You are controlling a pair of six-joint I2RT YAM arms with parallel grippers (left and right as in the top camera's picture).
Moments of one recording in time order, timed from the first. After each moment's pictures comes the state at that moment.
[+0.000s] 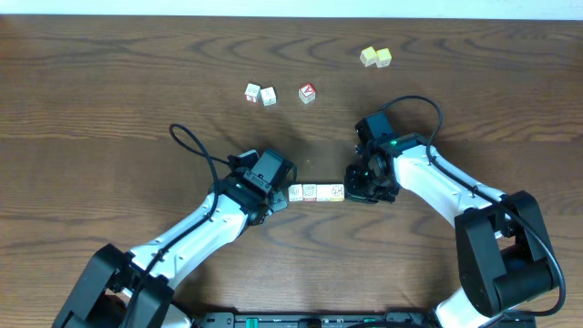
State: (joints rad) left arm -0.61 1.53 0.79 -0.49 -0.10 -0.96; right arm 0.38 1.78 1.03 -0.75 -0.24 0.52
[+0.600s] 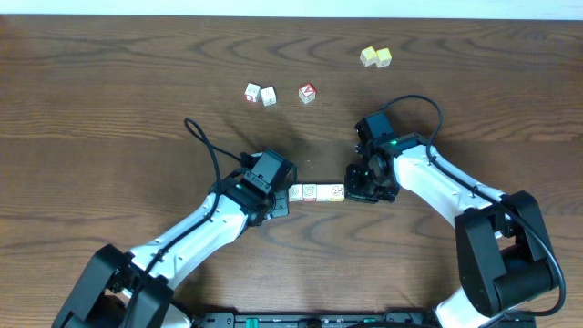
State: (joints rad) left arm -0.61 1.52 0.78 -0.49 -0.03 -0.73; right arm 0.38 1.78 1.03 -0.74 -0.23 0.52
